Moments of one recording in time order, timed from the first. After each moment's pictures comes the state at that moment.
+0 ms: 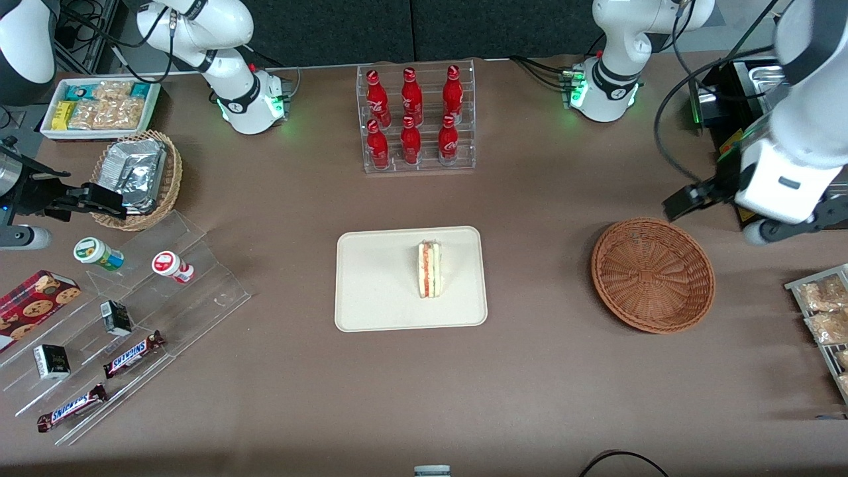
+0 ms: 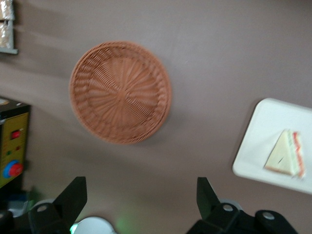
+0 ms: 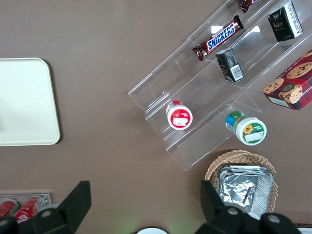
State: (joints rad) arm -0.07 0.12 -0.09 -1.40 0.01 1.40 -0.44
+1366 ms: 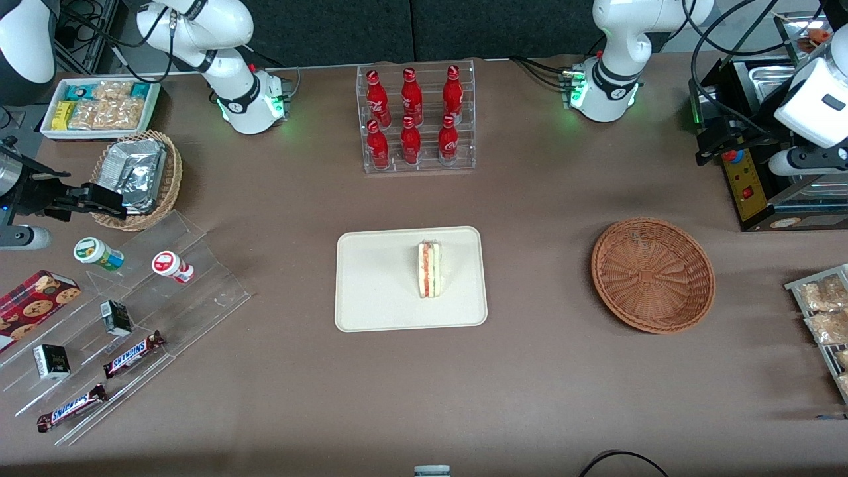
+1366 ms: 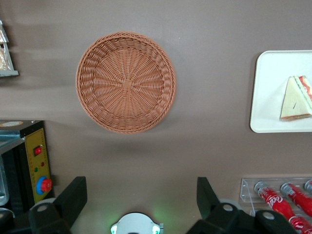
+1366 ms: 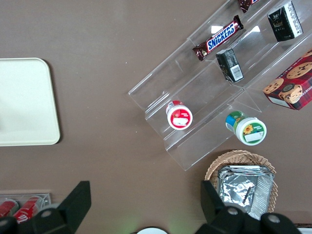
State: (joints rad) arm -0.03 -0.08 -0.05 -1.59 -0.03 1.42 -0.10
